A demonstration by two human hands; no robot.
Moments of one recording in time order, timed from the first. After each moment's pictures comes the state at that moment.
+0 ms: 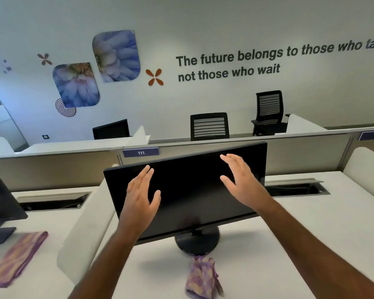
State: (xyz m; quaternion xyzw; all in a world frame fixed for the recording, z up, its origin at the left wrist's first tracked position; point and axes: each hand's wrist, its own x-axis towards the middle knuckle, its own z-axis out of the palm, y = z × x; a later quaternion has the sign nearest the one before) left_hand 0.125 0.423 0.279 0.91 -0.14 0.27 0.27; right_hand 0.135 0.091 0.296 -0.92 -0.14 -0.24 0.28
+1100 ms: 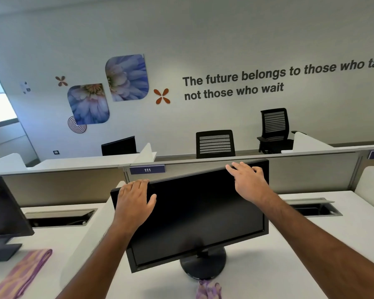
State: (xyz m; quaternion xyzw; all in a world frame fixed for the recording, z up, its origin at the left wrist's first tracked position) left_hand 0.171 0.451 0.322 0.97 -0.07 0.24 0.06; right_hand 0.192 0.080 0.342 -0.99 -0.04 -0.16 0.02
